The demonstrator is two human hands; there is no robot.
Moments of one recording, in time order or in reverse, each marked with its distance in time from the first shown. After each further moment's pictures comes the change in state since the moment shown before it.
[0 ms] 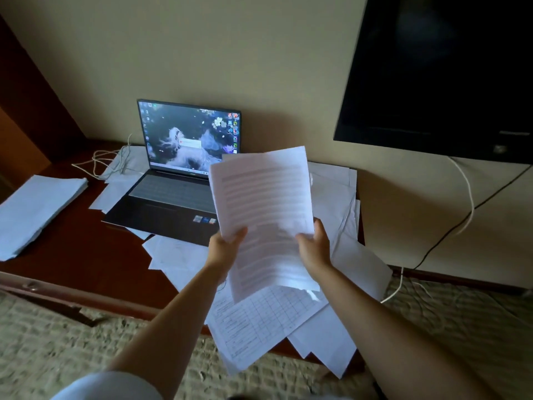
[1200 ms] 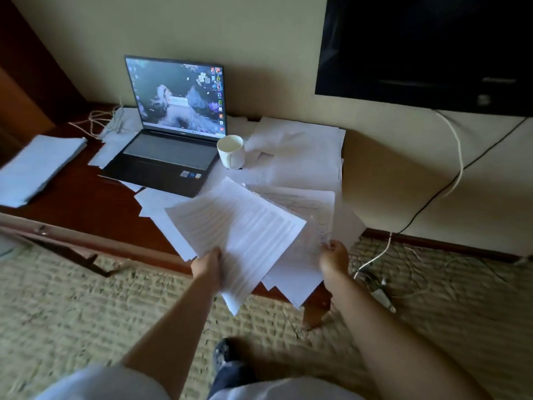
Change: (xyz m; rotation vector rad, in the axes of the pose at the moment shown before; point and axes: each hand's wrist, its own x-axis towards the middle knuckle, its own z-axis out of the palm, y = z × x) left_hand -0.114 -0.091 0.020 -0.140 0.398 -0.481; right_hand -0.050 0.121 -0.097 0.026 0.099 0.417
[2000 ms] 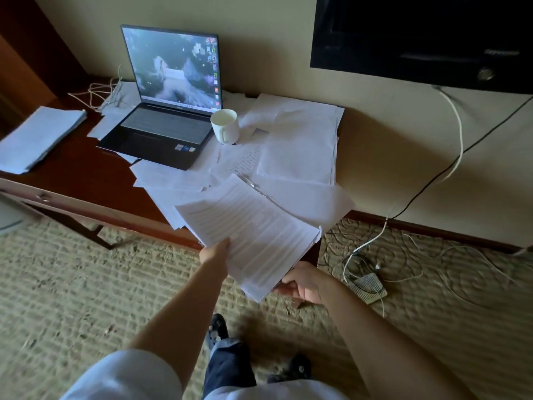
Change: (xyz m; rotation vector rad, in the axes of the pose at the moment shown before) left_hand -0.040 -0.050 0.021 0.008 0.000 -0.064; right_hand -0.048 0.049 -0.038 -0.067 -0.881 0.341
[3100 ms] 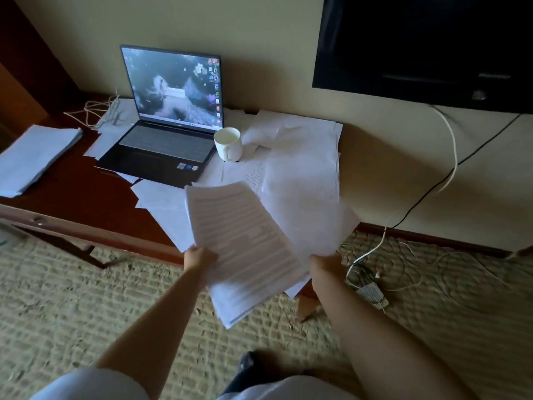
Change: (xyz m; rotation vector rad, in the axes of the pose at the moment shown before) left_hand 0.042 0.052 -0.035 0.143 -0.091 0.205; right_hand 0.052 -0.037 -0.010 -0.156 1.035 0.014
